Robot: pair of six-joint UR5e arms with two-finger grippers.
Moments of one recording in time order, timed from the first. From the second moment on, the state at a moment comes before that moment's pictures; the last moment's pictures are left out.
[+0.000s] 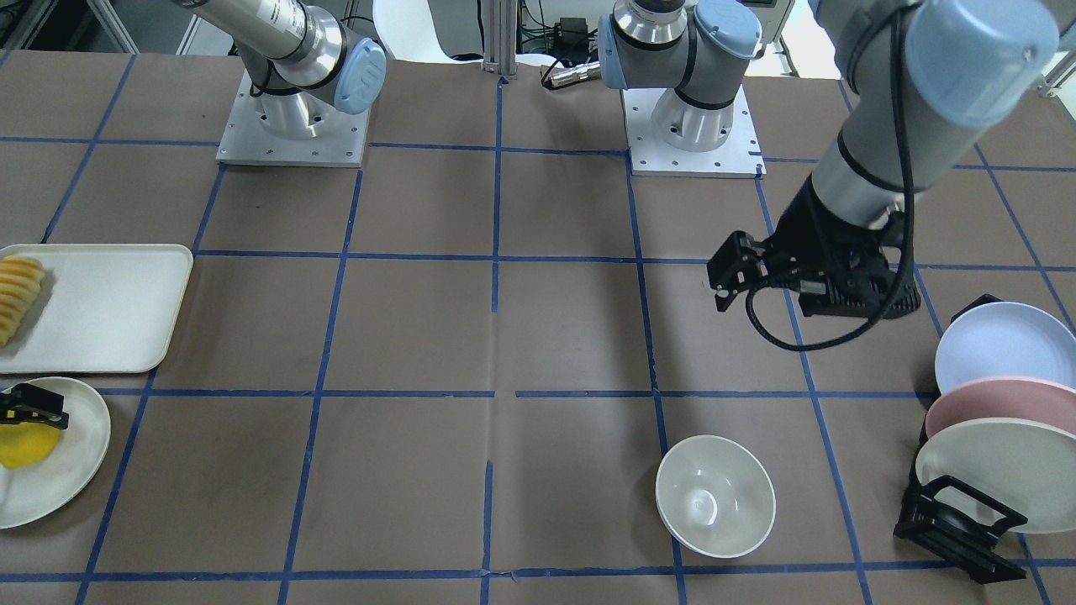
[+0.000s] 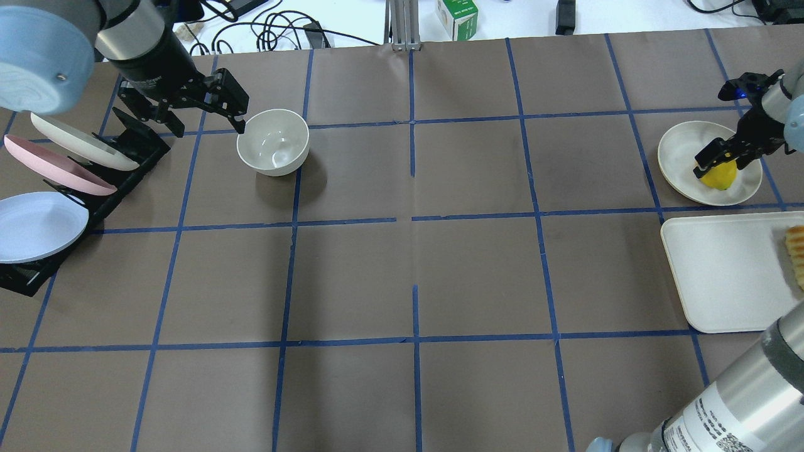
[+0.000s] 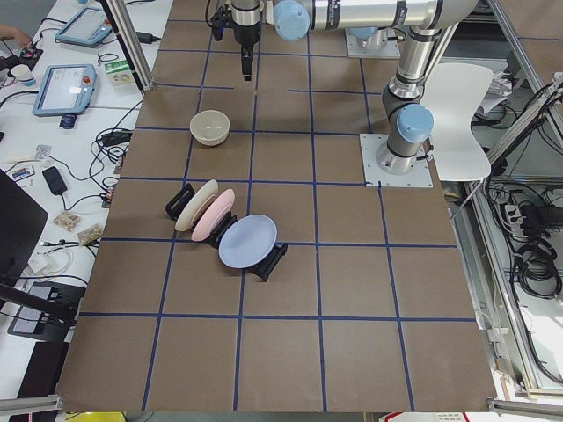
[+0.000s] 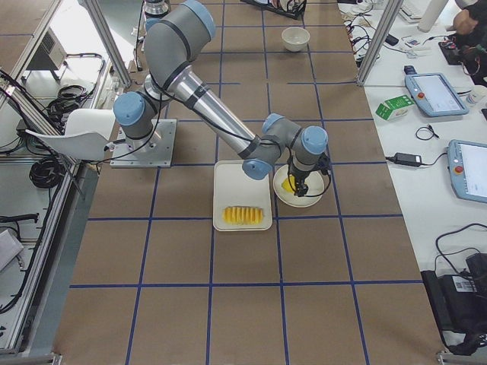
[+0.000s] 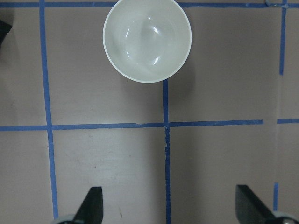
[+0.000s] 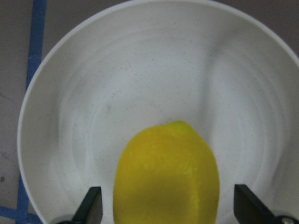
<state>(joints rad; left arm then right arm) -1.47 -1.76 -1.51 -1.42 1.52 0.14 1.00 -0.98 1.57 -2.11 -1.54 -0.77</state>
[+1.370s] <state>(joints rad) -1.39 -2.24 -1.42 -1.10 1.47 0.26 1.11 -1.25 1.57 -1.92 -1.52 -0.62</state>
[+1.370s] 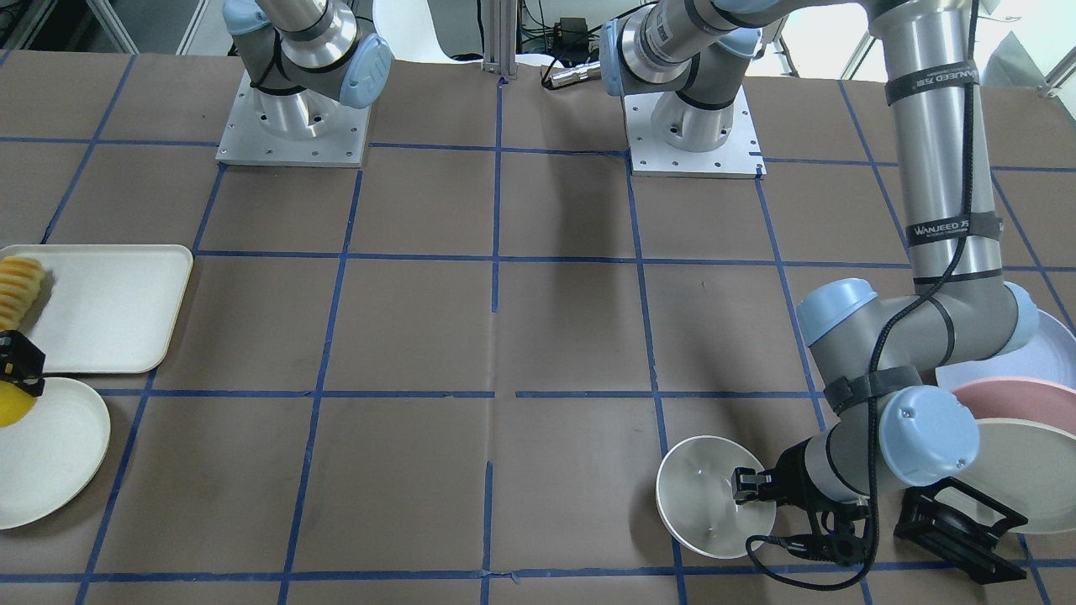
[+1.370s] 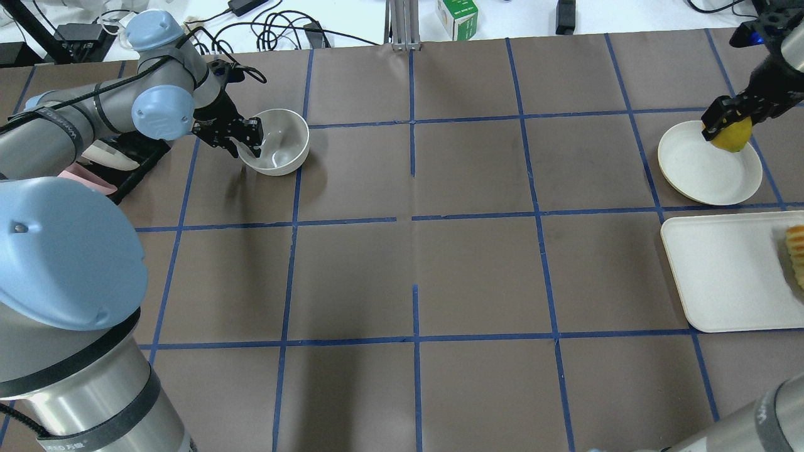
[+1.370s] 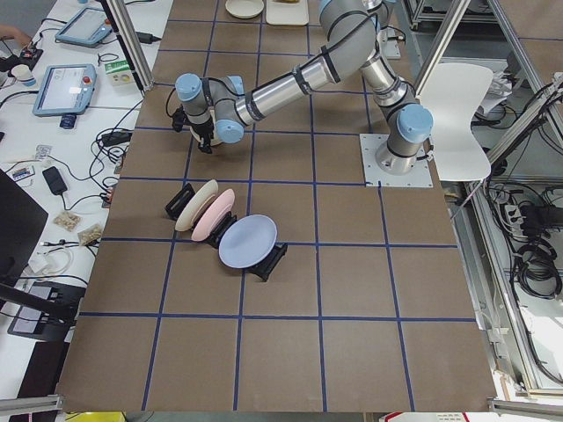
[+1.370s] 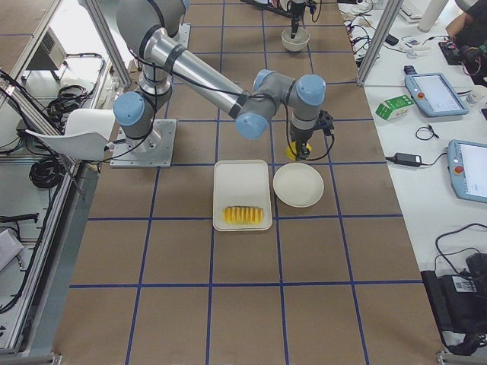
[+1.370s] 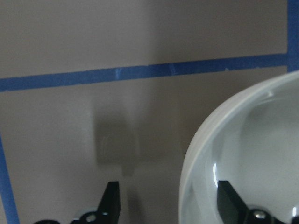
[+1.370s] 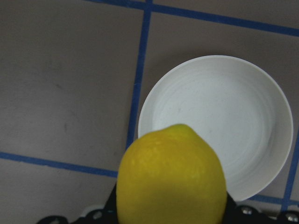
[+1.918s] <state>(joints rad) -1.40 -2.20 -1.41 -1.14 1.42 0.15 1.35 -1.41 1.57 -1.76 -1.52 -0.26</state>
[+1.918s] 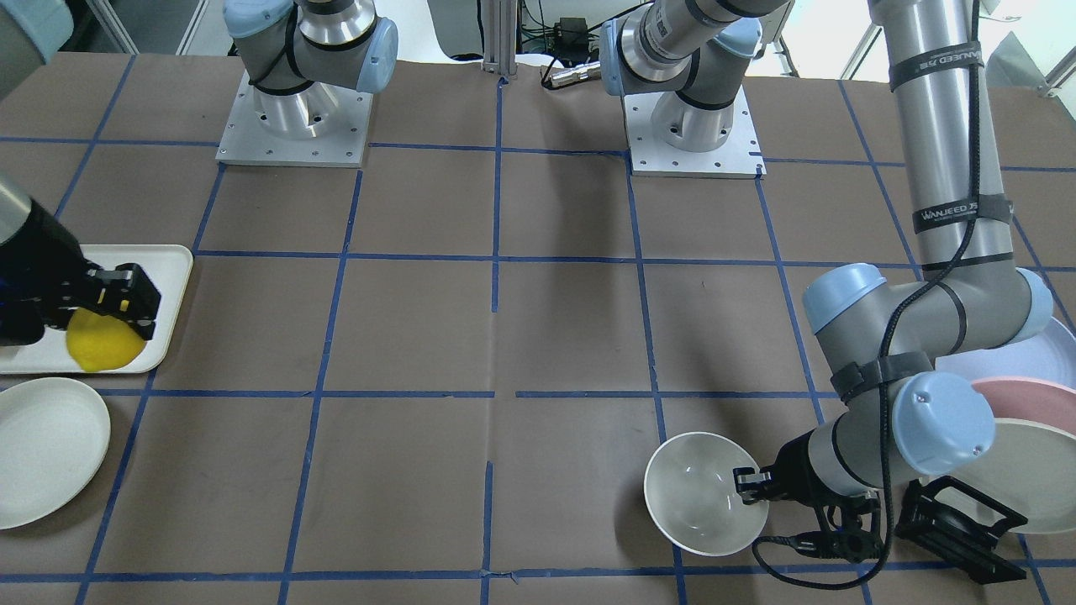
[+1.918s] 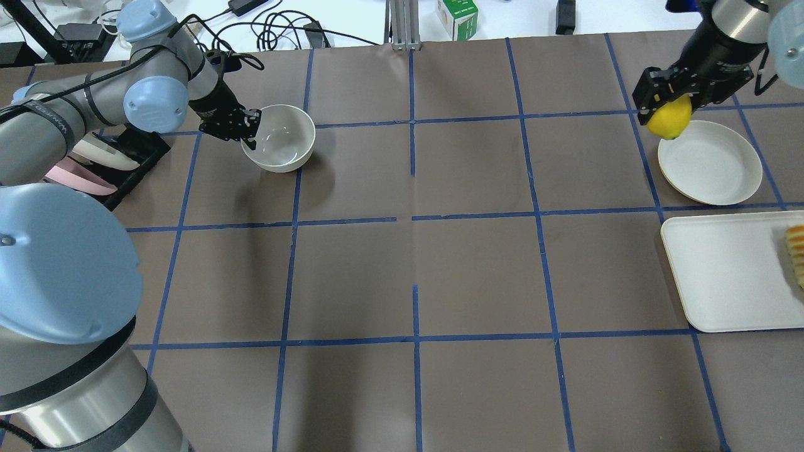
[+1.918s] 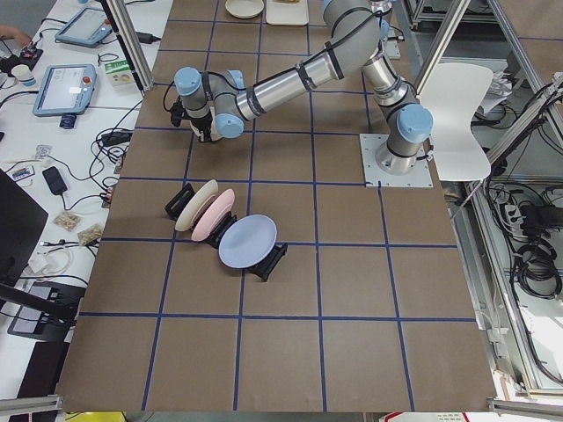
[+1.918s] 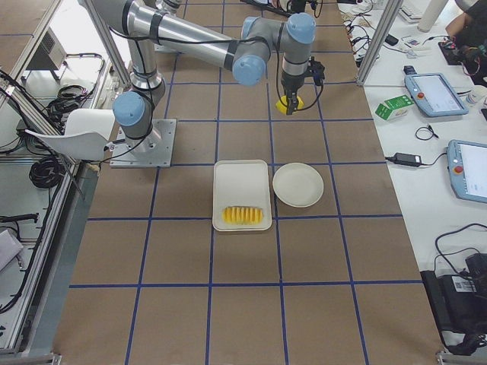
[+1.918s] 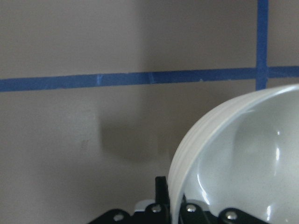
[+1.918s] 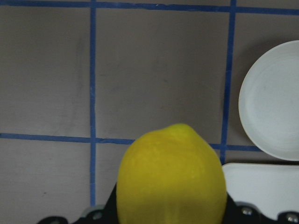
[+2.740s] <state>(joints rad) -1.66 -2.10 -1.64 -1.06 1.26 -0.17 1.59 -1.42 1.57 -1.76 -1.52 0.08</state>
